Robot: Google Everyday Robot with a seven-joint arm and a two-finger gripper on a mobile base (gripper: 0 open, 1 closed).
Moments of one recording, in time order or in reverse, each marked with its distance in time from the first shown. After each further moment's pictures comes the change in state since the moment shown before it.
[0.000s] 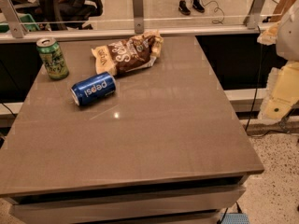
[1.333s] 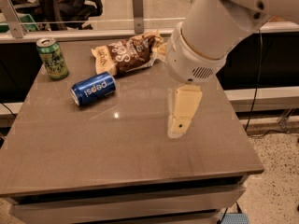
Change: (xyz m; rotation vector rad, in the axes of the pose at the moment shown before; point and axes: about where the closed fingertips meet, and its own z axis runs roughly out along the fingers) arm -0.170 0.056 0.065 -0.090 -0.224 -0.391
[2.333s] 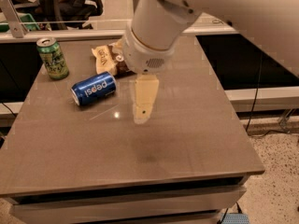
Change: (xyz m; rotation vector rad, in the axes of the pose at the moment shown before) arm -0.060 -0.043 0.043 -0.016 -0.041 -0.182
